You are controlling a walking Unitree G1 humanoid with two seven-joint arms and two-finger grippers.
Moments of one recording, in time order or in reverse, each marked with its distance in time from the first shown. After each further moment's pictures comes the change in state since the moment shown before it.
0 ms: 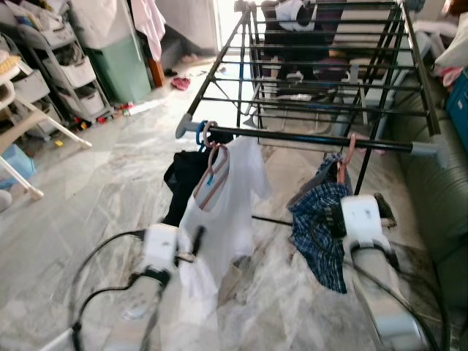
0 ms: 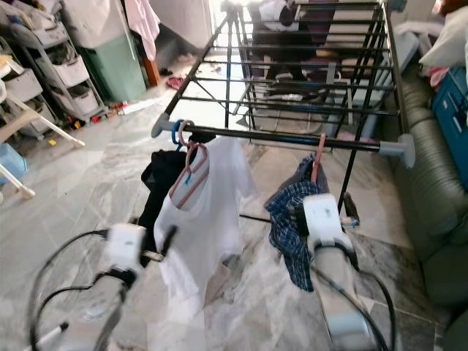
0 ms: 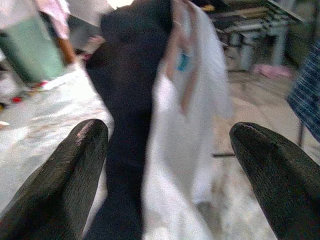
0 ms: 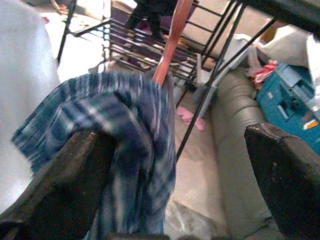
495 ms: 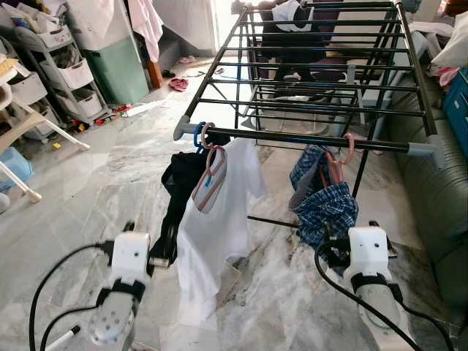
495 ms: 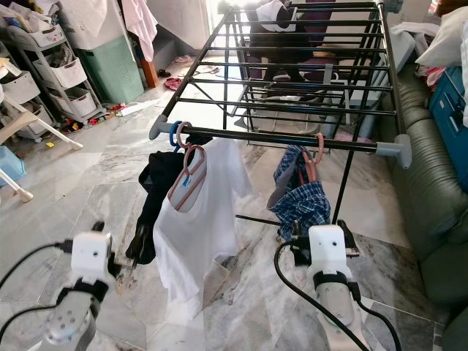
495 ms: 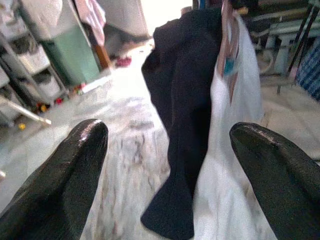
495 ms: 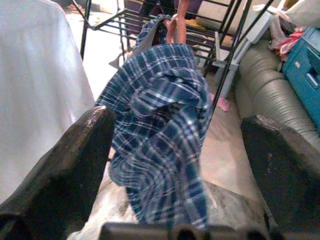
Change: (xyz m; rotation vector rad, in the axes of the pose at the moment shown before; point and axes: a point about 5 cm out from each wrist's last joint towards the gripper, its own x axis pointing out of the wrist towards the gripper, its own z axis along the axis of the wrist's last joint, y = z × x) left arm -0.033 0.020 0.001 0.037 0.012 0.112; right arm -0.030 0.006 -0.014 0.142 0.022 0.069
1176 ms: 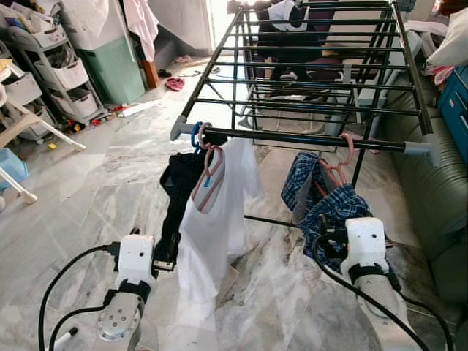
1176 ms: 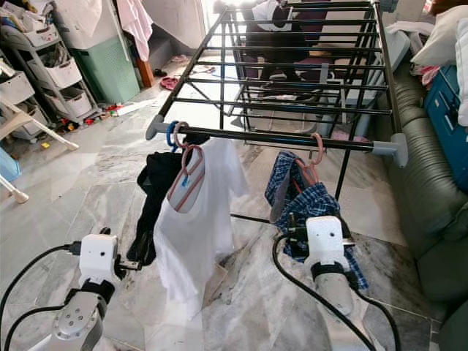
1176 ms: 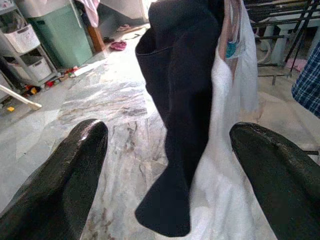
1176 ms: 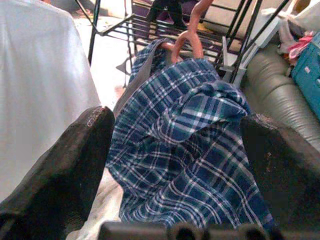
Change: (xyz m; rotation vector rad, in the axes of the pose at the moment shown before) left arm 0.008 -0.006 -0.005 -0.039 0.052 0.000; right arm 0.010 0.003 0.007 0.011 -0.017 0.043
